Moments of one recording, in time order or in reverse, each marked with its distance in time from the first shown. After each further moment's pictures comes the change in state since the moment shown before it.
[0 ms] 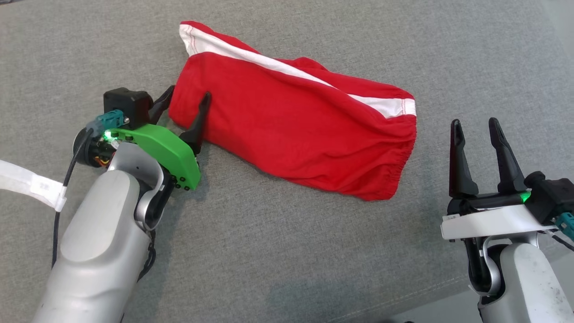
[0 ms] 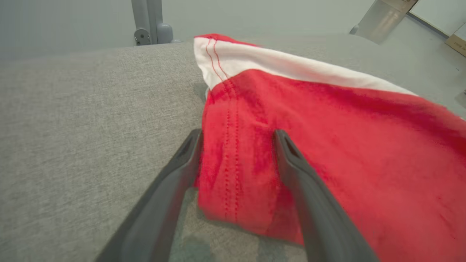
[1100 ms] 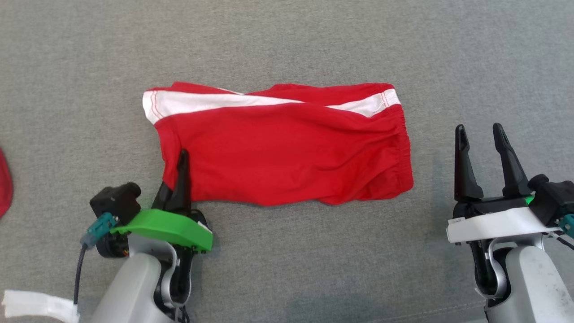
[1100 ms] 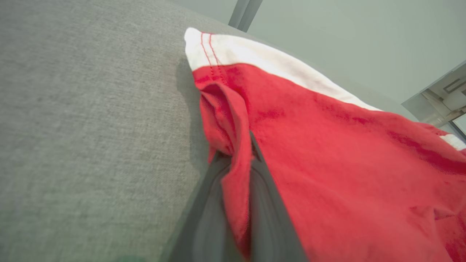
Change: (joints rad) left arm 0.278 -0.036 0.019 -0.104 -0.220 0.160 -0.293; right arm 0.011 -0.018 -0.005 0.018 0.012 0.000 0.000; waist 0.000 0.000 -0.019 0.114
